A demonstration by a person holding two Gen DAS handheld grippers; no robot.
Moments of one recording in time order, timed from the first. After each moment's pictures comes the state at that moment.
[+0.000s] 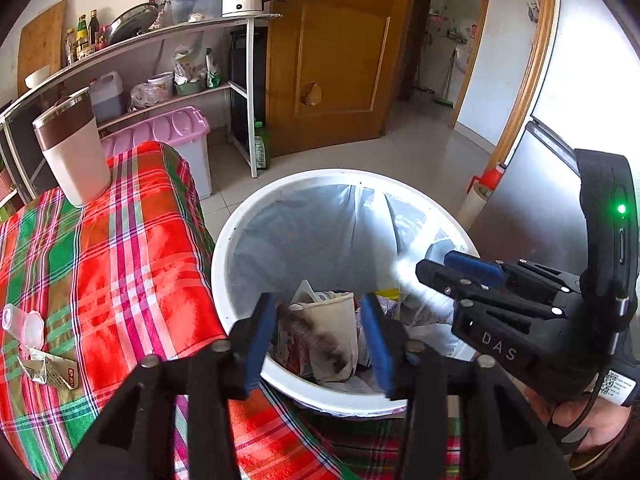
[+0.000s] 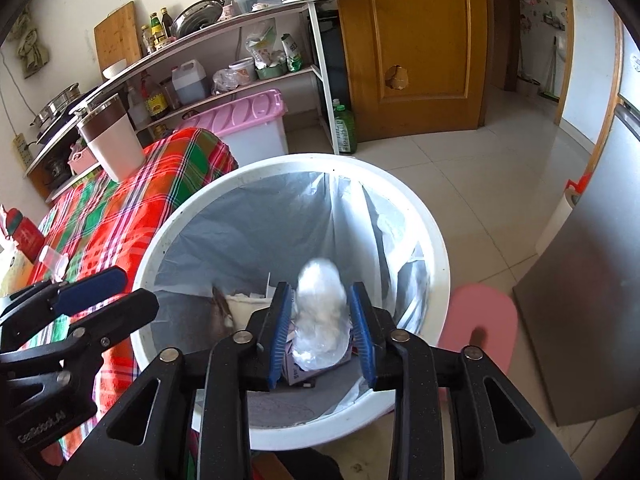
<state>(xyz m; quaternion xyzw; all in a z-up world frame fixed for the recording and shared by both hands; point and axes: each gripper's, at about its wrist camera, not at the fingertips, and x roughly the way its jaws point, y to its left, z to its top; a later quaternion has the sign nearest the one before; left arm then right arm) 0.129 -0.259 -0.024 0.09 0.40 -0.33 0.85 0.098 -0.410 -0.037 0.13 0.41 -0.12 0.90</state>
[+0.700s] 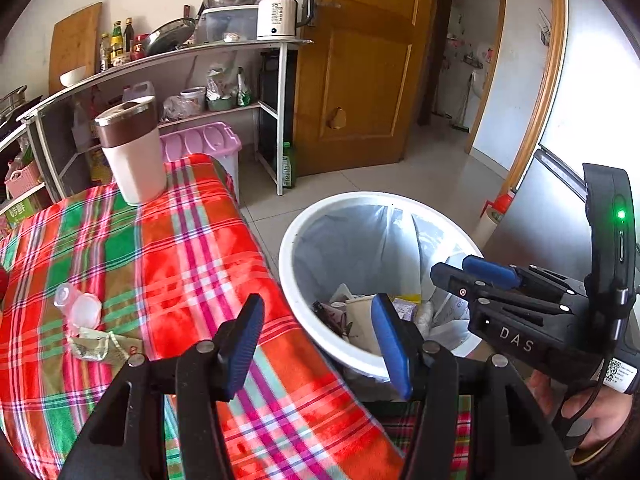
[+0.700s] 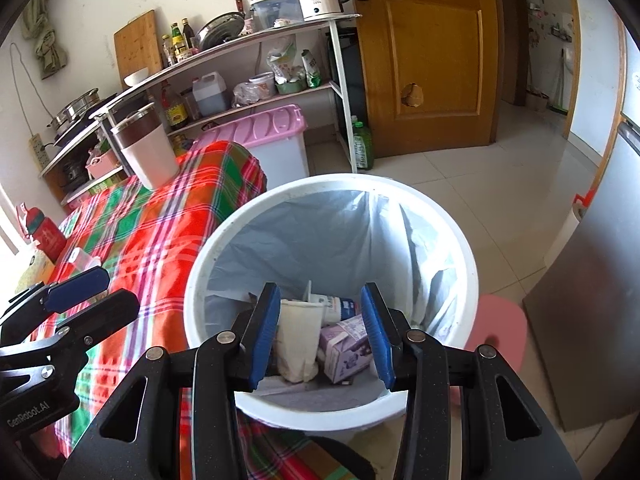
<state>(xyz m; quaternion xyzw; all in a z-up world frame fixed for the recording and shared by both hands) 0.120 -0.199 -0.001 0.07 0.36 -0.30 0.88 0.087 -0.372 -0.011 0.12 0.38 -0.10 0.91</state>
